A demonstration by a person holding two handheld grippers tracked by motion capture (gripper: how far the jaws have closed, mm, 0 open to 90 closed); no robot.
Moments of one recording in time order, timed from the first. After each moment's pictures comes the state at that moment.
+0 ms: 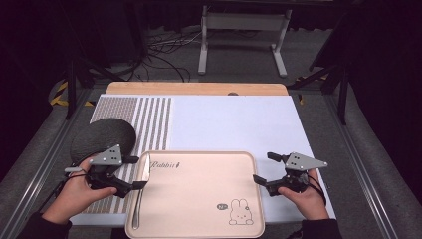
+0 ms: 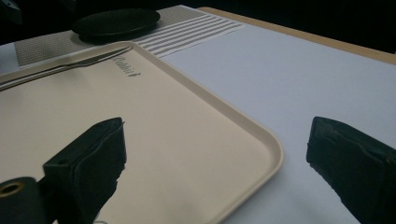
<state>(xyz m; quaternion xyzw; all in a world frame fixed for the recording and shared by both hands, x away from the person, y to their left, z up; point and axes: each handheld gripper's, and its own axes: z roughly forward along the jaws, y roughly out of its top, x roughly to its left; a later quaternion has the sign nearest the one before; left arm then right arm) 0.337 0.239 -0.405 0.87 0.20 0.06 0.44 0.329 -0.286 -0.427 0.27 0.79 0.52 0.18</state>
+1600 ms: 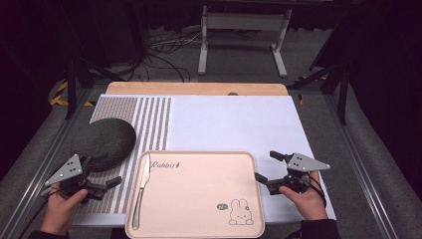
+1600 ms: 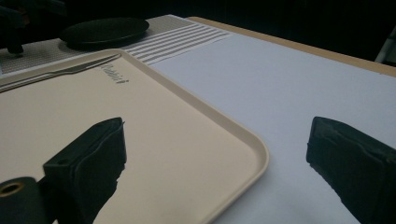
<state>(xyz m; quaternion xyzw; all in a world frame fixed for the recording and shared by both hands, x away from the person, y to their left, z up) 0.329 0.320 -0.472 0.75 0.26 0.18 0.58 0.329 -0.290 -0.431 0.28 0.77 0.53 0.20</state>
